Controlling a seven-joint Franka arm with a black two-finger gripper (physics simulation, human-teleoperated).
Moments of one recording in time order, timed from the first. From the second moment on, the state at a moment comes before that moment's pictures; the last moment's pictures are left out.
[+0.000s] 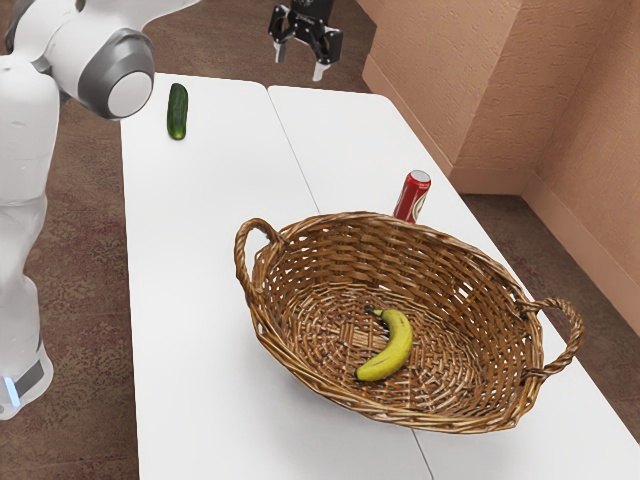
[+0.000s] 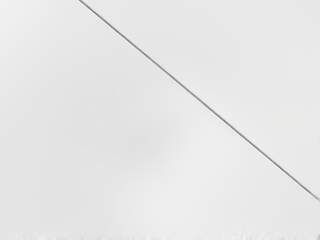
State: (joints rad) arm -0.25 0.22 0.88 -1.23 -0.18 1.36 -0.10
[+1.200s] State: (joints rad) arm -0.72 0.27 0.48 -1.14 -0.14 1.35 -1.06
